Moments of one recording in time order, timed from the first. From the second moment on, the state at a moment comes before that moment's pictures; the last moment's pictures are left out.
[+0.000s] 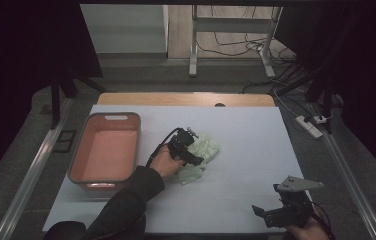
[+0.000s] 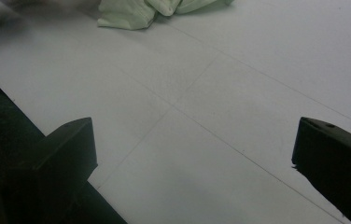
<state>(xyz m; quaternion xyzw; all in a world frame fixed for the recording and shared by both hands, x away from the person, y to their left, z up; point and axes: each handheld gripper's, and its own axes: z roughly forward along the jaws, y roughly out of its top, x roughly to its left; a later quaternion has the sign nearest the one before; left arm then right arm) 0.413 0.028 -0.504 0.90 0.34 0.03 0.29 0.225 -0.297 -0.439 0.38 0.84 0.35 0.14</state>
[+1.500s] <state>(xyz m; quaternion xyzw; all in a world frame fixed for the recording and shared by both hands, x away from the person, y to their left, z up) 0.372 0.045 -0.466 0.90 0.26 -0.03 0.36 0.224 -0.296 -0.439 0.38 0.84 0.35 0.14</state>
